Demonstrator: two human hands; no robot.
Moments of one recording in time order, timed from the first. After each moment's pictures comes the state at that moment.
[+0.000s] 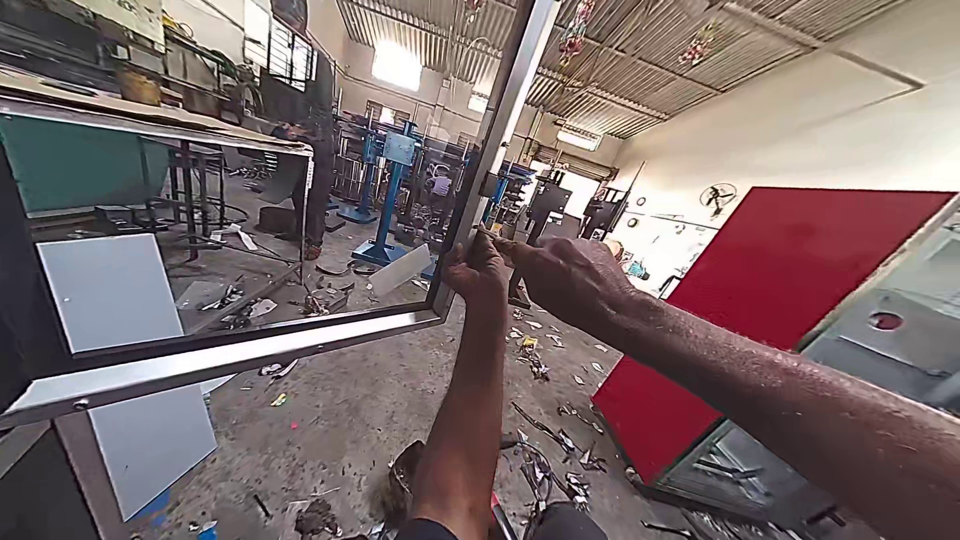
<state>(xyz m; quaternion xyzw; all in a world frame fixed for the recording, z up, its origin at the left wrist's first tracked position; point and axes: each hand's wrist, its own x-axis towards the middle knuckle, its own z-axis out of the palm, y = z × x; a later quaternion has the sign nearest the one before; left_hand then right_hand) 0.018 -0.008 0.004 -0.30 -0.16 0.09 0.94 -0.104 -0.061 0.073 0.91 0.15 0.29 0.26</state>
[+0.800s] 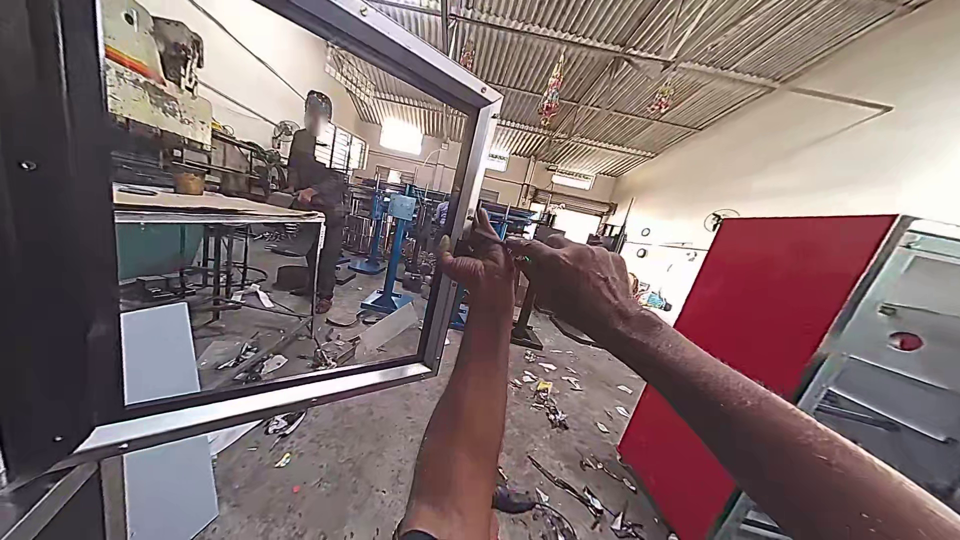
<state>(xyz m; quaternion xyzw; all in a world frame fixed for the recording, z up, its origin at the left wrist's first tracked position) -0.035 -0.011 0.121 -0.30 -0.23 0.06 0.92 -0.128 -0.111 0.129 0.83 0.17 0.49 0.18</state>
